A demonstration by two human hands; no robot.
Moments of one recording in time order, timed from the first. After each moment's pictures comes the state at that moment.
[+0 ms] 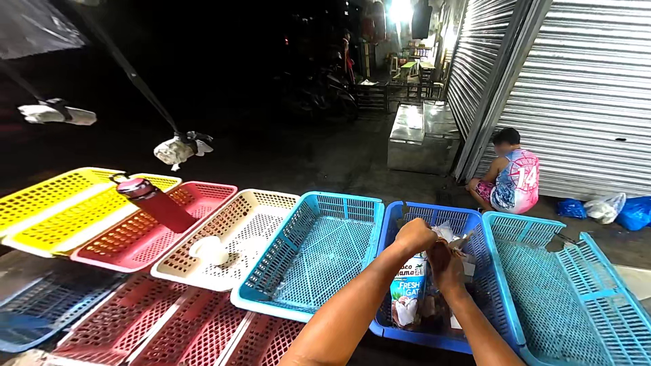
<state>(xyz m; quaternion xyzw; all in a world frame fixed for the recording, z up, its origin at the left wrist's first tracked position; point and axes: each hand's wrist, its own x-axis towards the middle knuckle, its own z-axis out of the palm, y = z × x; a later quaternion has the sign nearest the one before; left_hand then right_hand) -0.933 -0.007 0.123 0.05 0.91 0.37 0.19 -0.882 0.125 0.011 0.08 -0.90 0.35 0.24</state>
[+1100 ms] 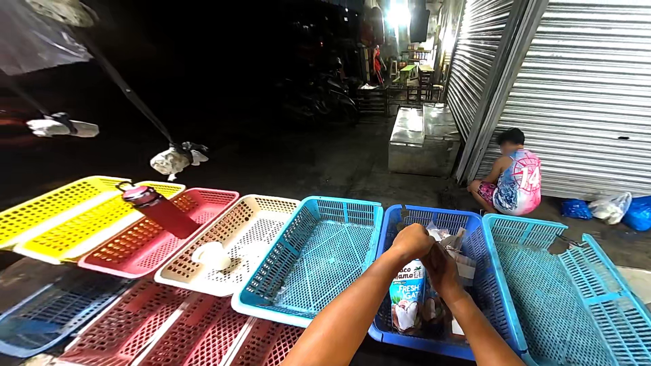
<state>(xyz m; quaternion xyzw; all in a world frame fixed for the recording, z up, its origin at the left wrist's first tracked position) -0.927 -0.007 0.127 0.07 0.92 0.33 0.19 -0.892 0.127 0.009 0.17 -0.88 0.39 0.22</state>
